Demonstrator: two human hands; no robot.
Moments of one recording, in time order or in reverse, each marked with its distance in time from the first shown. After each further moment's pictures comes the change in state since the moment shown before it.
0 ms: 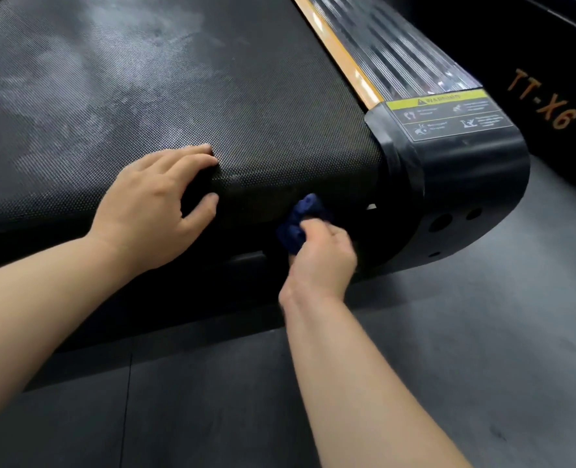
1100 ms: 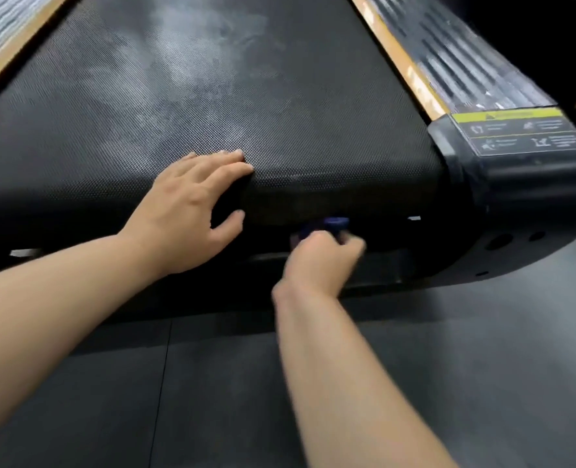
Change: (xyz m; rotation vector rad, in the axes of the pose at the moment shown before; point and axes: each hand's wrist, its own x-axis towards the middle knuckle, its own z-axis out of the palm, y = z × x) left_hand -0.030 -0.023 -0.009 0.019 -0.019 0.000; right_hand -0.029 0.026 0.043 -0.006 0.093 -0.054
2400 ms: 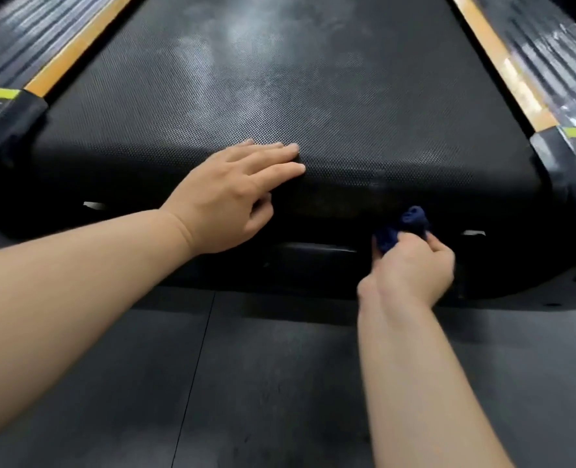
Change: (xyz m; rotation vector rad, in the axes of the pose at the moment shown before) left_hand -0.027 -0.032 -0.011 0.059 0.035 0.137; right_hand -0.001 -0.008 -0.013 0.071 -0.010 0.018
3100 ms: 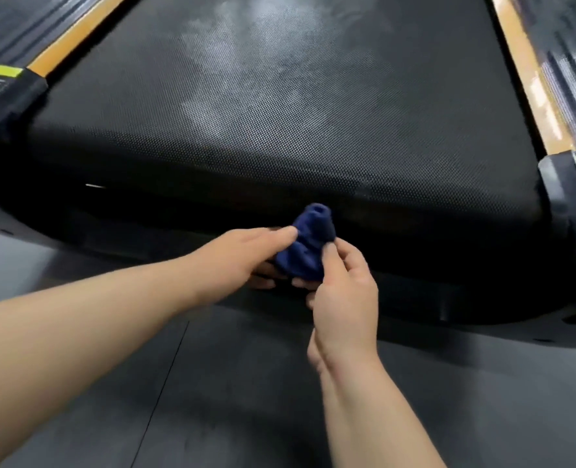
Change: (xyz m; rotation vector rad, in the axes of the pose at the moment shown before) left_hand -0.008 0.080 0.010 -1.429 -0.371 -1.126; right_hand -0.025 -0.002 -0.024 -0.413 -0.594 0.163
